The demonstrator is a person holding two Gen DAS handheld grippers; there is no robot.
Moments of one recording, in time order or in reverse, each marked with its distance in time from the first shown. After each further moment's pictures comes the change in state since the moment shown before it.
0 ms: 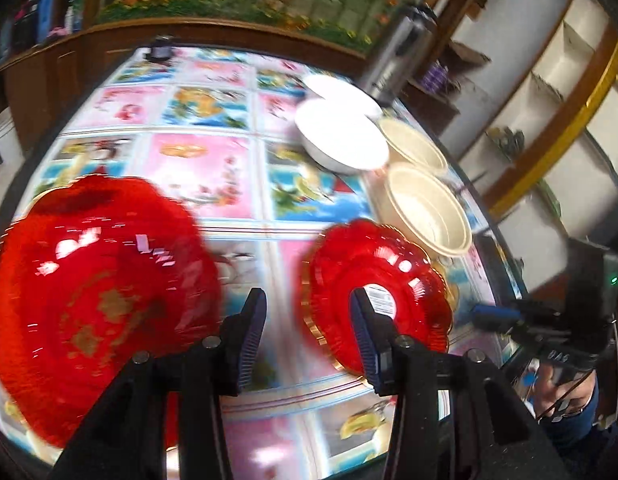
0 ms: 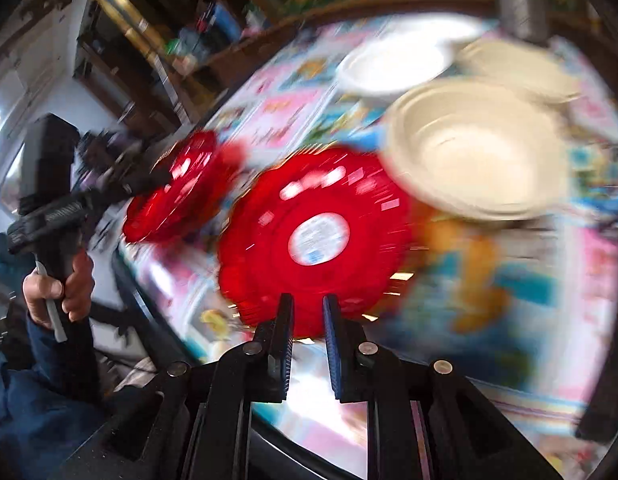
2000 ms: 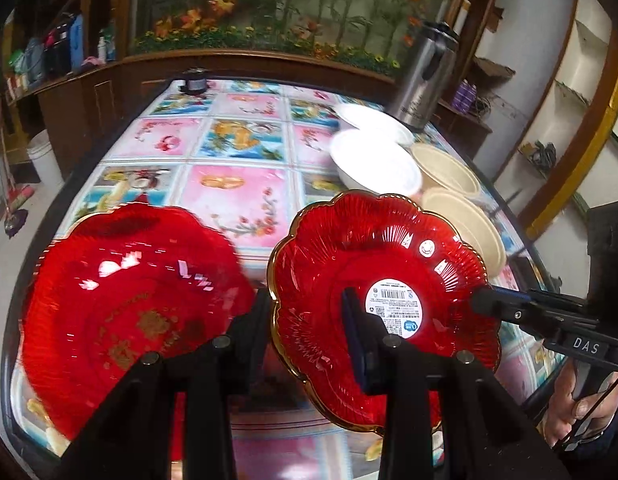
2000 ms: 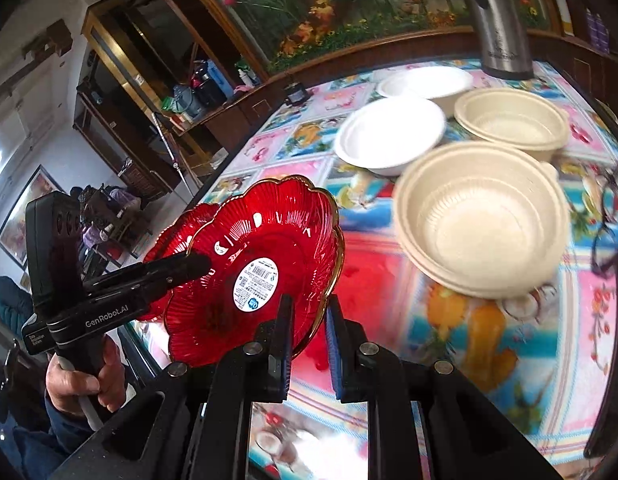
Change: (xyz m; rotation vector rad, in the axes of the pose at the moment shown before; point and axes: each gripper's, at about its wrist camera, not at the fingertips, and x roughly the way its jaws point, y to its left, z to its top) left arm -0.021 0.008 0.000 -0.016 -0.130 0.172; right arm 0.013 0.026 0.041 0.063 -0.102 0.080
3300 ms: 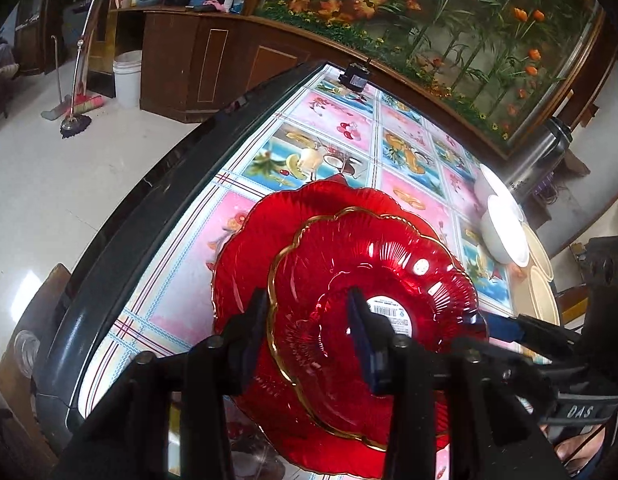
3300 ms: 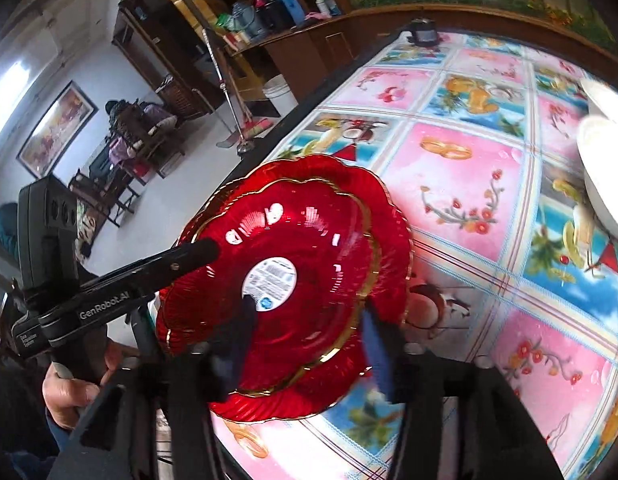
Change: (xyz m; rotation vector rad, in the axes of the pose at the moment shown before) left arm -0.027 0.172 -0.027 -0.369 -0.023 0.112; right arm 0.165 0.143 0.035 -0.217 0.247 0.090
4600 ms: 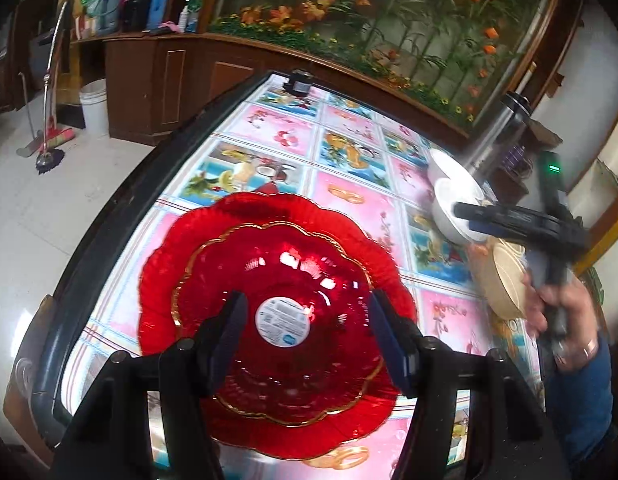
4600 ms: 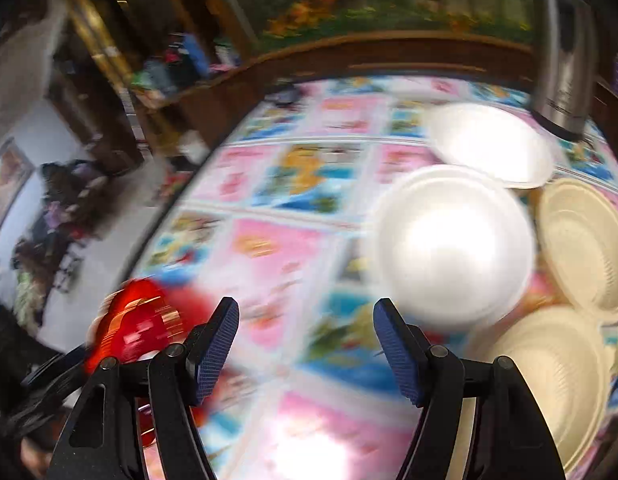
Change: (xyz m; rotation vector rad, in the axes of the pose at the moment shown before) left arm -0.019 -0.059 -0.005 0.137 -0.012 -0.062; right arm -0.070 -0.156 0.060 0.219 -0.115 -0.252
